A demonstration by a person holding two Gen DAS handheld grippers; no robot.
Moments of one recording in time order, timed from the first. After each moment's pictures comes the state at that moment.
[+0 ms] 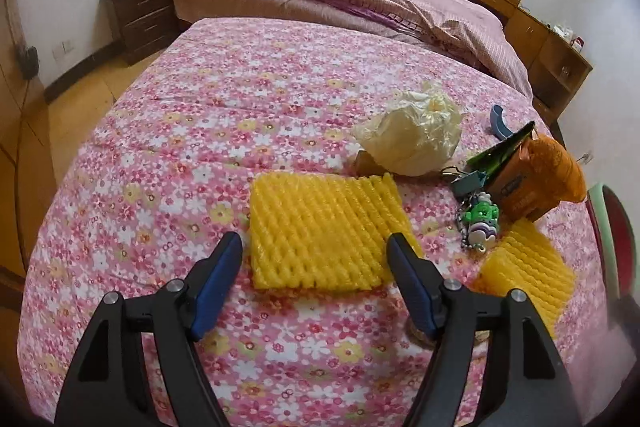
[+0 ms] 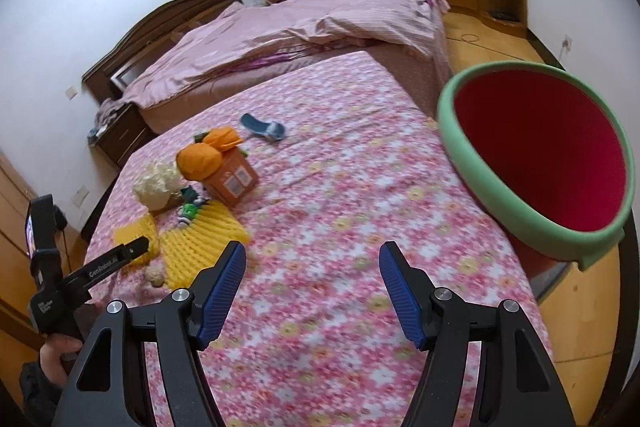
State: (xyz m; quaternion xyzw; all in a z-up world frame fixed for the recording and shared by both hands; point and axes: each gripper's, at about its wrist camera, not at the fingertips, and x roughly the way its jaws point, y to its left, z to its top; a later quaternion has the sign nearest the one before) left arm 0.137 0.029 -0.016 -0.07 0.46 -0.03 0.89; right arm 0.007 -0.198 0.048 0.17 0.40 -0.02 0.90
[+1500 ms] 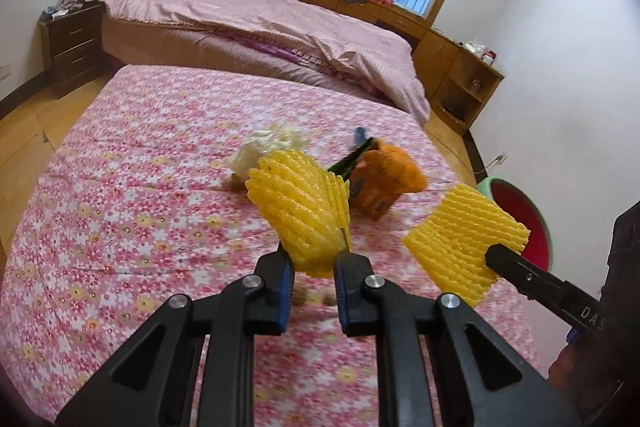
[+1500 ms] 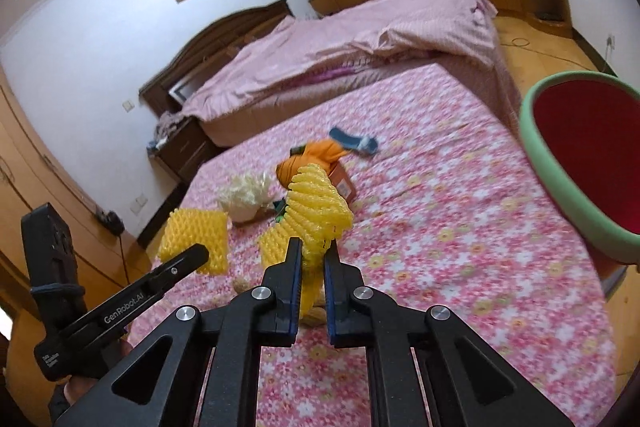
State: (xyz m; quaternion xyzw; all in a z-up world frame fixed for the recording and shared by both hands) left arm 0.071 0.006 0.044 -0.11 0.38 -0.19 0.90; right arm -0.009 -0.174 0.076 0.22 0.34 0.06 0.91
